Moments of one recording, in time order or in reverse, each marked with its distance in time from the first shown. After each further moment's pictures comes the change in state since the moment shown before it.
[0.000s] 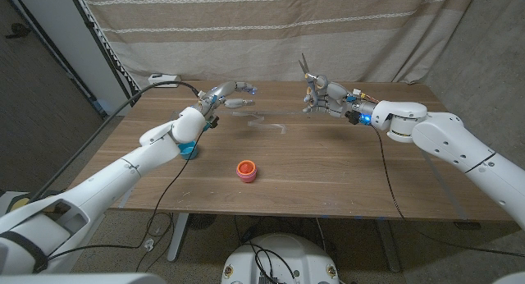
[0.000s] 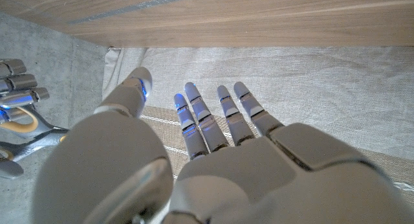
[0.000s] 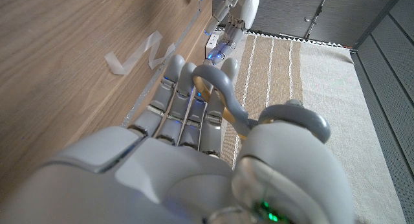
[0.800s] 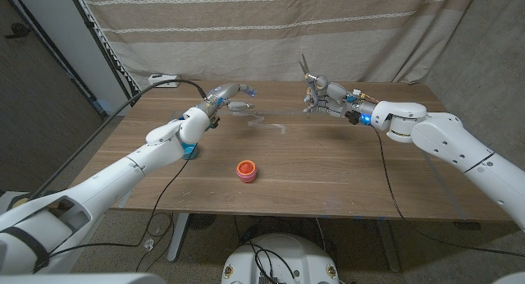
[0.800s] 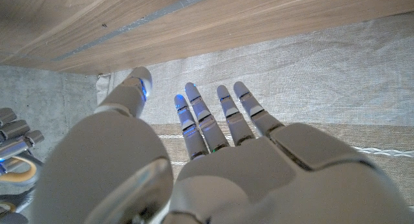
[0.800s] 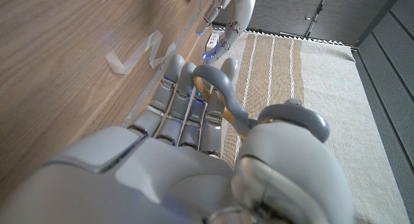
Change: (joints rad) left arm -0.026 -0.001 0.056 -0.016 0.168 0.098 0.028; left_hand 0.004 0.004 -0.001 0.001 0.000 -0.013 -0.005 -0.005 0.000 -0.002 -0.002 -0.004 -0.009 0.000 0.000 0.007 -0.005 0.004 -0.004 -0.004 -0.005; right arm 0.005 0.007 -0.003 0.014 0.000 0.001 0.003; right_hand 0.000 0.000 0.000 -0.008 0.000 0.004 0.000 -0.011 0.005 0.000 0.000 0.004 -0.003 -0.002 0.002 0.008 -0.006 -0.007 0.001 0.015 -0.014
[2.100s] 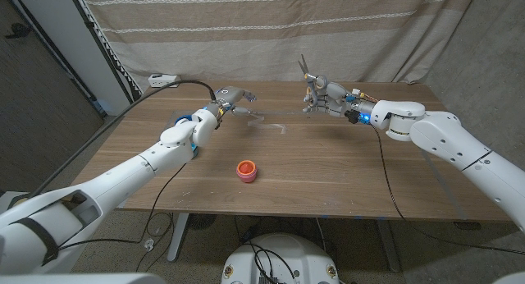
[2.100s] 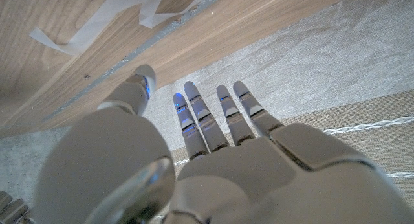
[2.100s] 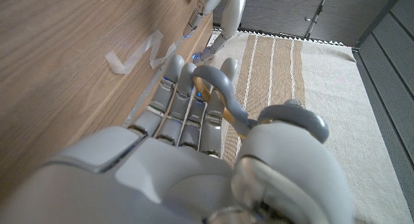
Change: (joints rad) left arm -0.063 -0.024 0.110 0.026 0.230 0.142 -0.018; left_hand 0.040 0.018 0.015 -0.001 0.007 0.026 0.003 0.005 0.000 0.024 0.002 0.000 -0.014 0.004 0.004 0.009 -0.009 0.015 -0.007 -0.004 0.000; right arm 0.018 0.008 -0.010 0.020 -0.005 -0.006 0.016; right_hand -0.008 0.008 -0.004 -0.004 0.000 -0.001 0.000 -0.008 0.000 -0.005 0.001 0.001 -0.012 -0.004 0.004 0.007 -0.013 -0.003 -0.003 0.015 -0.018
